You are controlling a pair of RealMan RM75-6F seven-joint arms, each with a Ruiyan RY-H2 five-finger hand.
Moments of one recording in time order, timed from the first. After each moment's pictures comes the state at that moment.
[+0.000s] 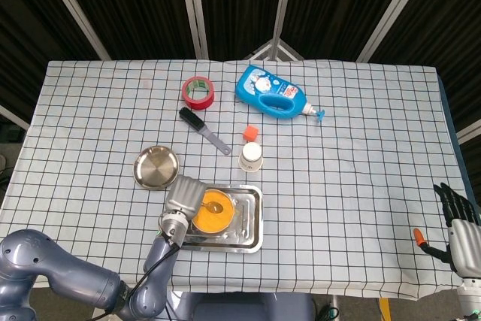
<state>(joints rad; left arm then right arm) -1.07 -1.74 -0.21 -1.89 0.28 1.47 1.27 0.00 -1.06 0.07 -1.73 -1.42 1.45 0.18</state>
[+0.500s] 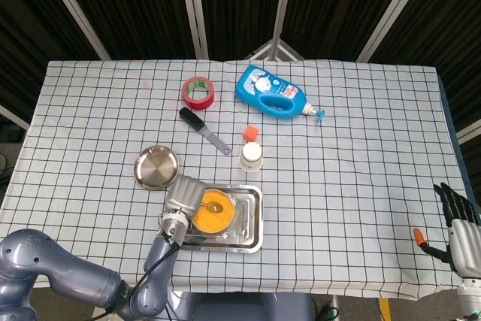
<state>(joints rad) -1.08 -1.74 -0.21 -1.89 0.27 1.47 1.28 0.00 -1.06 0.07 -1.73 -1.42 1.46 0.18</state>
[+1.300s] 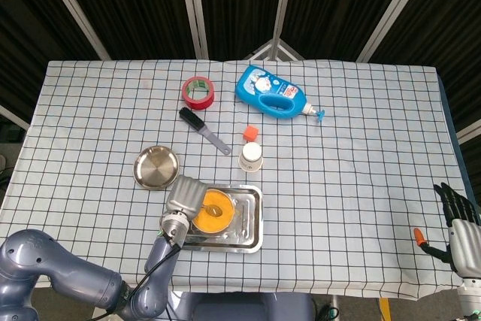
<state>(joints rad) -1.08 -1.75 -0.20 -1.88 0.29 1.47 1.28 0.00 -1.06 0.07 -1.73 -1.41 1.46 0.18</state>
